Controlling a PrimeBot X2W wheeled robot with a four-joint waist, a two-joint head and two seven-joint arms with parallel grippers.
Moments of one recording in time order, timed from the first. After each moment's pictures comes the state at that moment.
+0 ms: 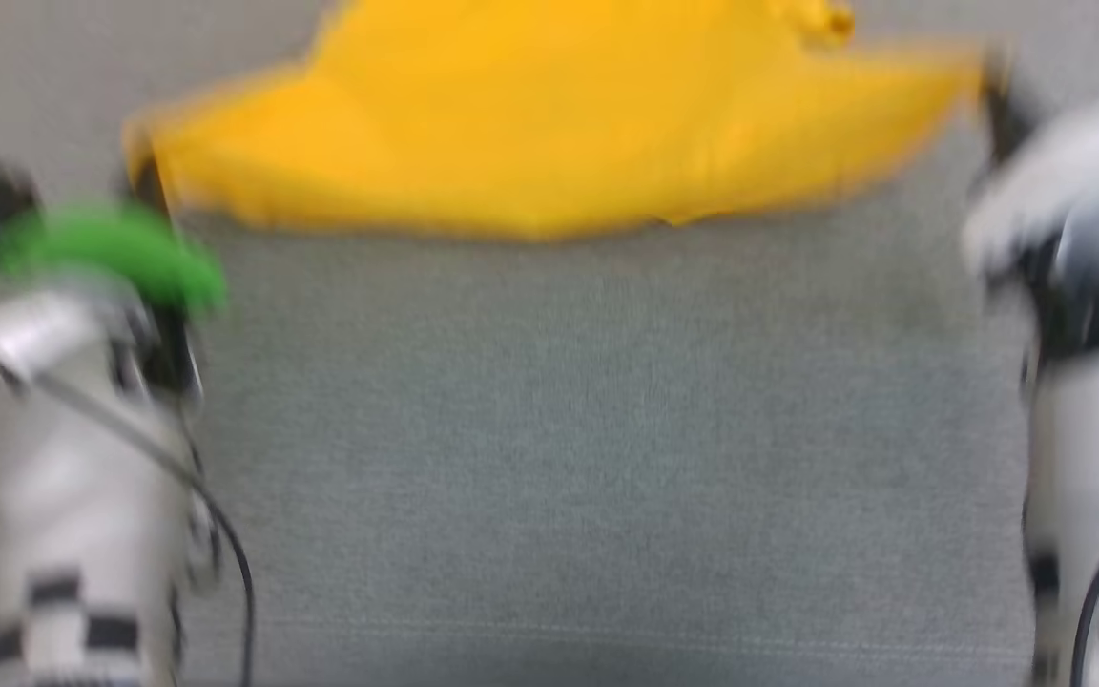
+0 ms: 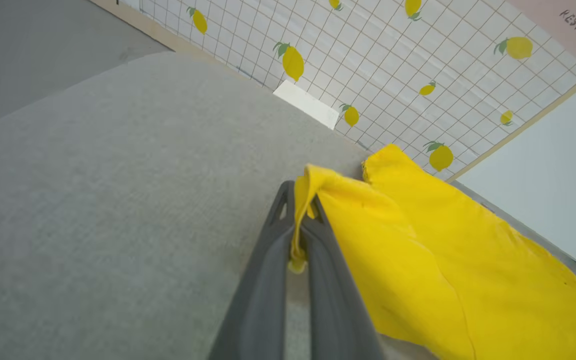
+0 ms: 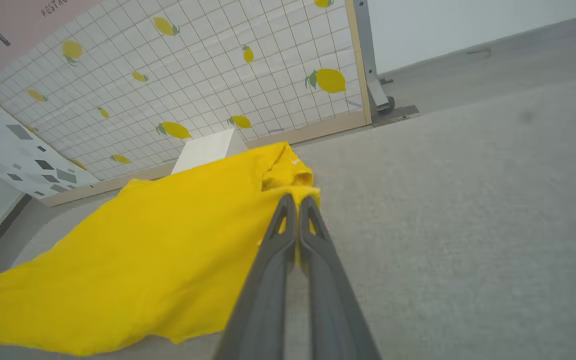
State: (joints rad) left arm -0.83 0.23 0.03 0.87 -0.66 -0.09 -0.13; right arm -0.76 -0.05 -0.27 0.48 0.28 0.13 0.26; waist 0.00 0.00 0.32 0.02
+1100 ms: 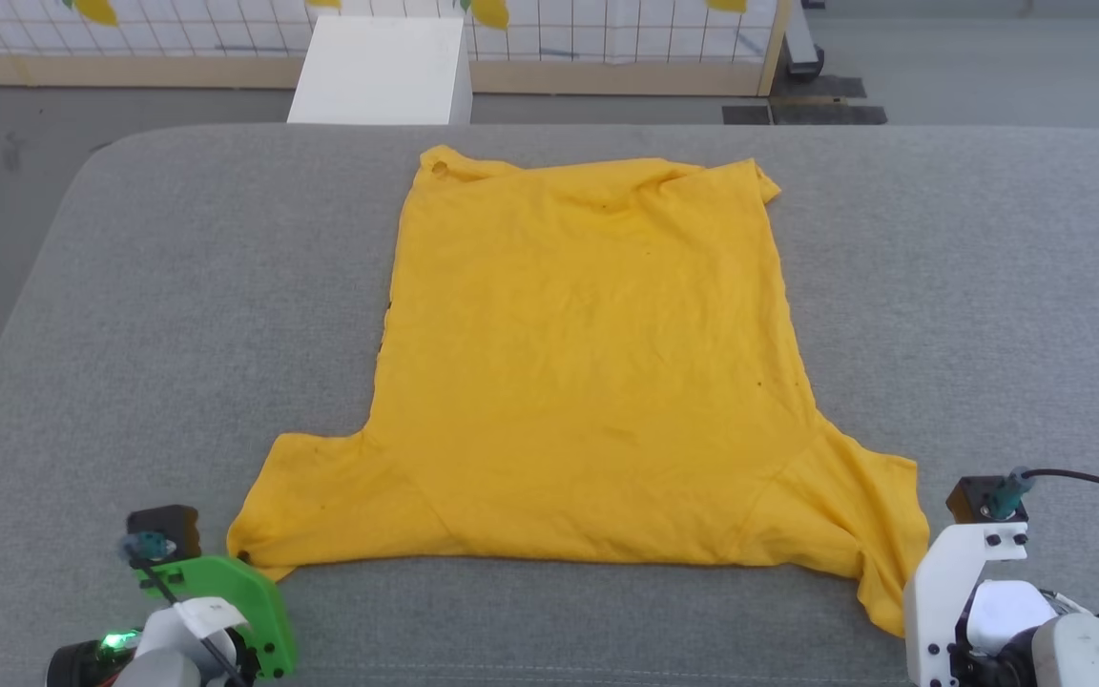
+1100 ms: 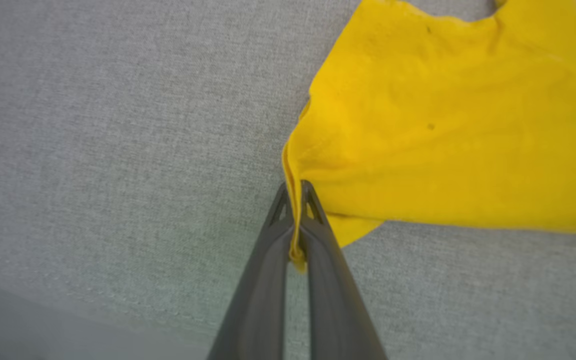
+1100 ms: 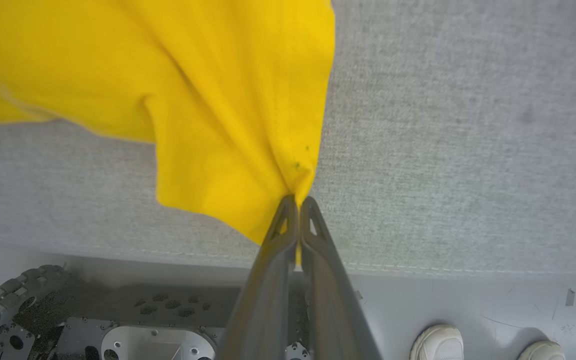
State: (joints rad) left arm -0.20 0.28 -0.18 0.58 -0.45 0.09 0.14; right arm -0.11 -0.05 -0.16 0.26 0.02 0.13 0.88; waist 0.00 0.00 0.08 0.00
